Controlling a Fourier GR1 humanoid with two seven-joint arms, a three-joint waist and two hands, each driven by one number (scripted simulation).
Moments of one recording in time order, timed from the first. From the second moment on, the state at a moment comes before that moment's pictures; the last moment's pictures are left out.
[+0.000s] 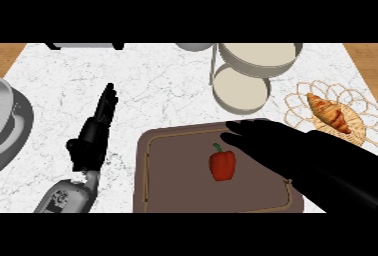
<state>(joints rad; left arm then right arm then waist) -0.19 0.26 -0.29 -1.52 0.08 0.39 0.02 -0.59 -0.62 0.38 -2.21 -0.20 0.57 0.88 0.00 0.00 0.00</state>
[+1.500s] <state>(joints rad) -0.18 0.17 -0.24 -1.52 -0.01 0.34 0.03 -0.55 -0.52 0.58 -2.08 0.27 0.73 0.75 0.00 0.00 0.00</state>
